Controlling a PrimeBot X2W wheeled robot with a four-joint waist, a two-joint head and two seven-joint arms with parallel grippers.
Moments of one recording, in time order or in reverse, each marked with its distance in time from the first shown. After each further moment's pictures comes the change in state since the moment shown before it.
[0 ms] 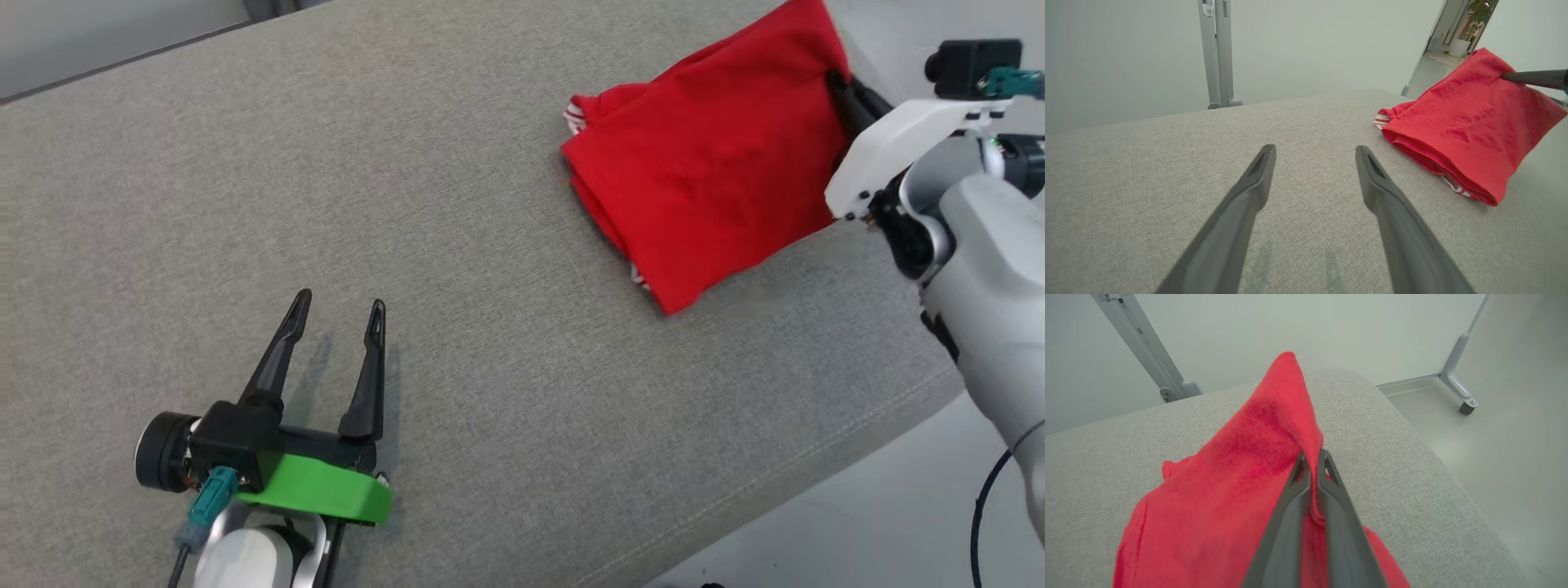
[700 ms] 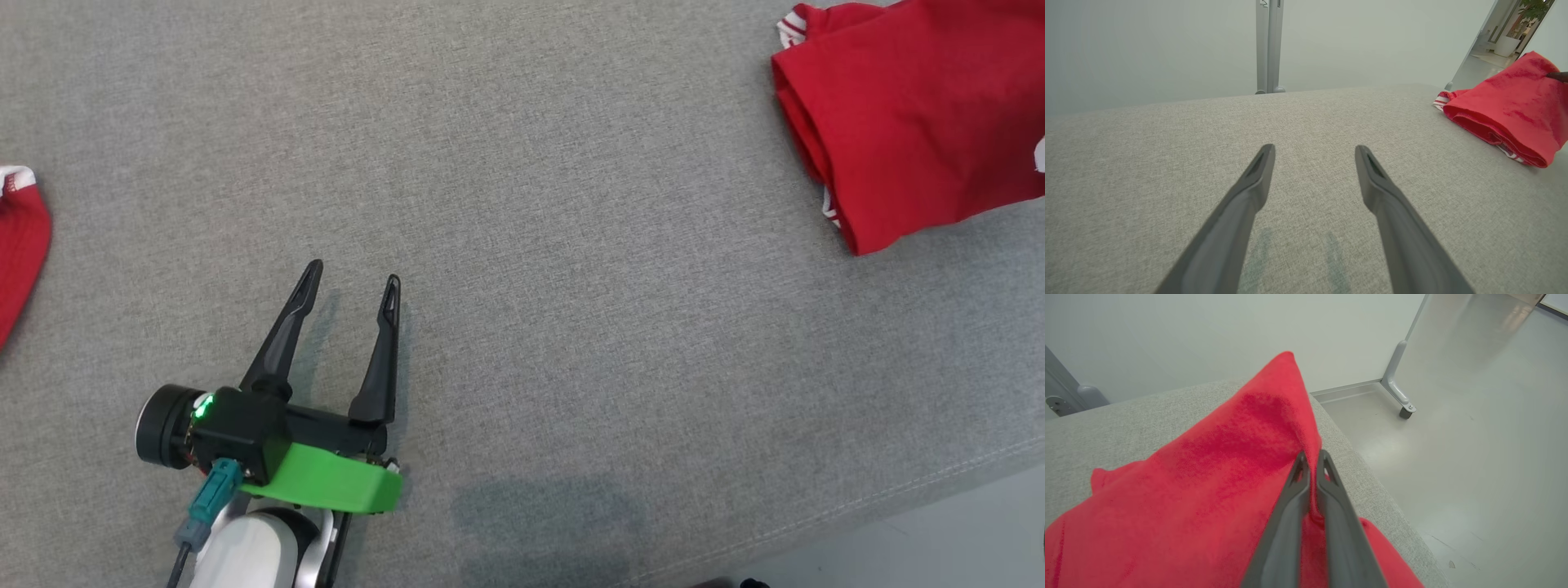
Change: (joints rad) left arm -0.028 0.013 -0.031 -0.083 0.010 0.005 0.021; right arm -0.150 -0.171 -0.120 0.331 -0.061 0.000 -0.136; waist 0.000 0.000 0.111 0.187
